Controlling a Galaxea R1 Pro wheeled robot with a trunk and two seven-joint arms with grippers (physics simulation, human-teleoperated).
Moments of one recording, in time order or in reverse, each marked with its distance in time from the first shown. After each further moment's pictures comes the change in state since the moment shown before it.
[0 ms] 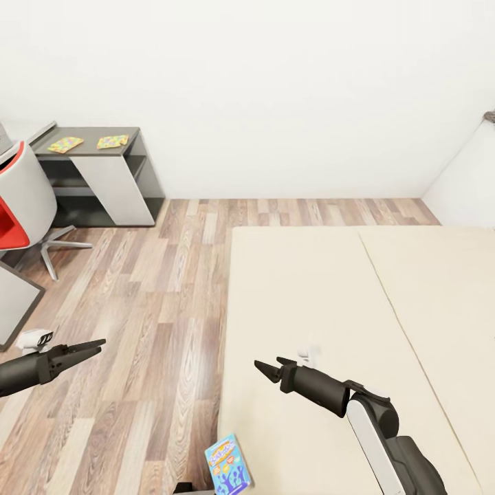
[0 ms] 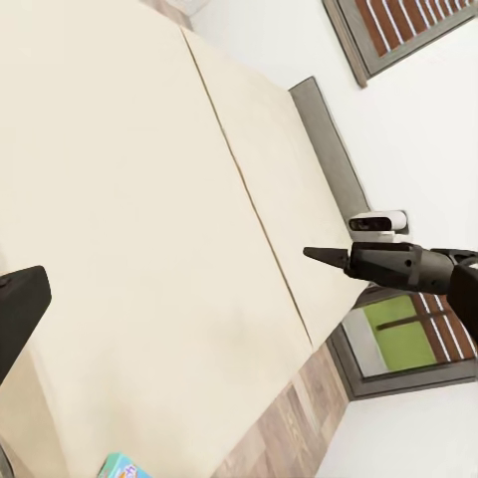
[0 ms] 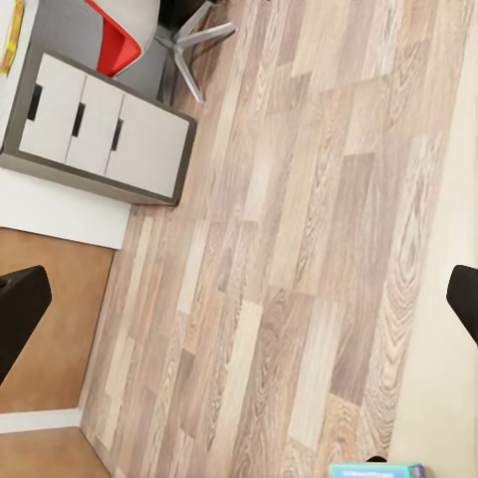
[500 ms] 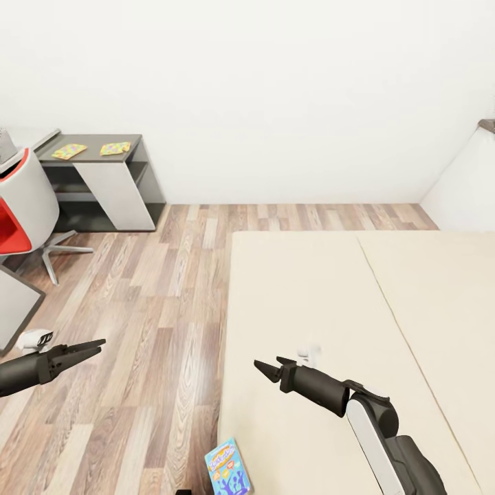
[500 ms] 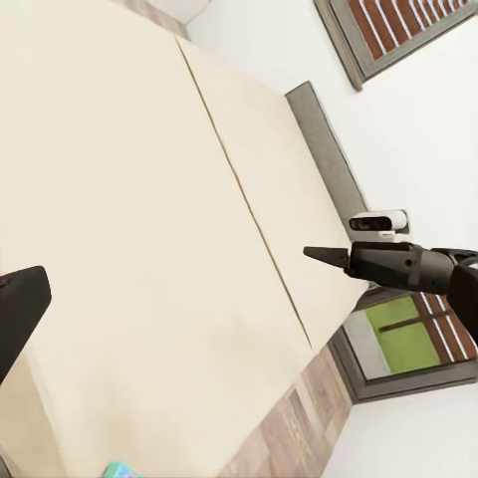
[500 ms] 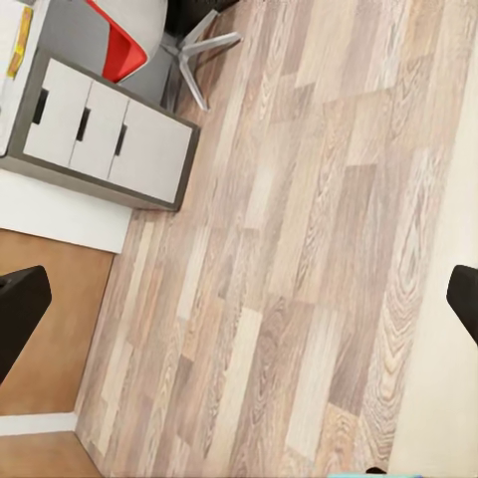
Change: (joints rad) left arm 0.000 0.000 0.000 0.000 0.000 0.000 0.000; right arm -0.001 0.001 0.001 0.000 0.003 -0.001 0.000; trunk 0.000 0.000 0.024
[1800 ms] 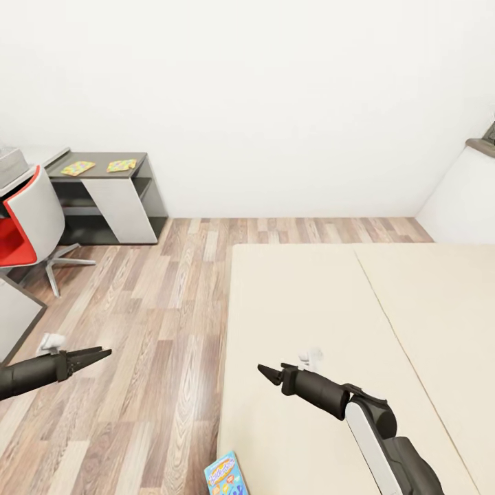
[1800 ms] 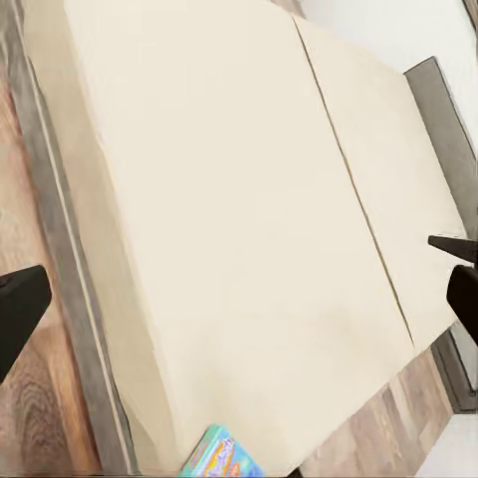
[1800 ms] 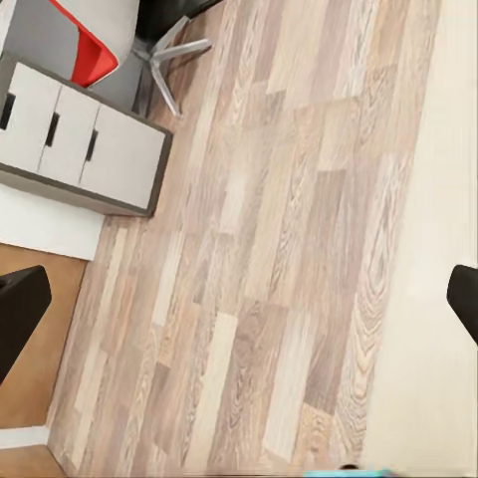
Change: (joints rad) left arm -0.001 -0.013 -0.009 0.001 -0.112 0.010 0.204; right arm 0.000 0.001 -0.007 0.054 0.005 -0.001 -0.055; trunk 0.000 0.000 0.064
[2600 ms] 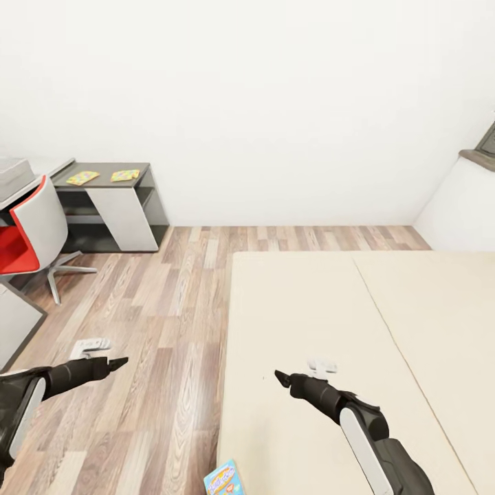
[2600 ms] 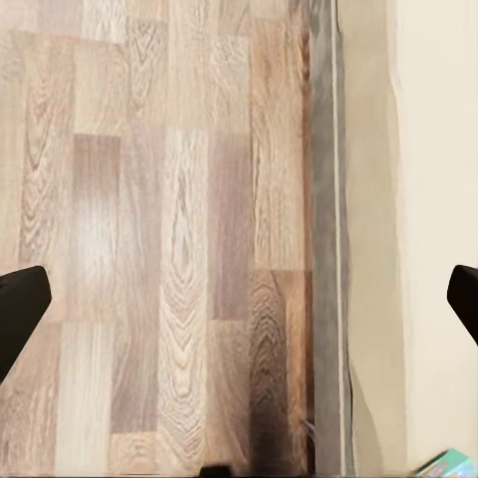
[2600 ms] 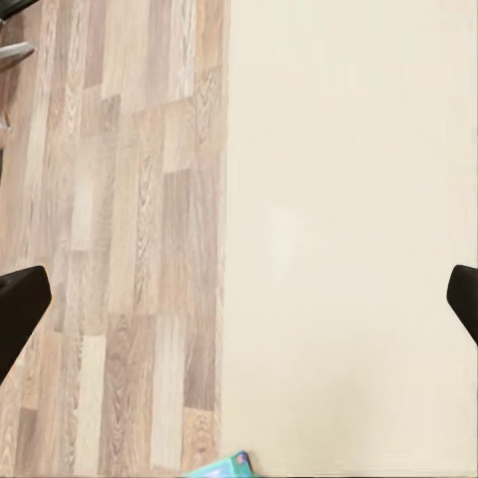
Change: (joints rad) left arm -0.009 -0.109 -0.196 0.000 -0.013 0.007 0.810; right arm -0.012 0.005 0.012 0.128 -0.001 -0.082 -0.329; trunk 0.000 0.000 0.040
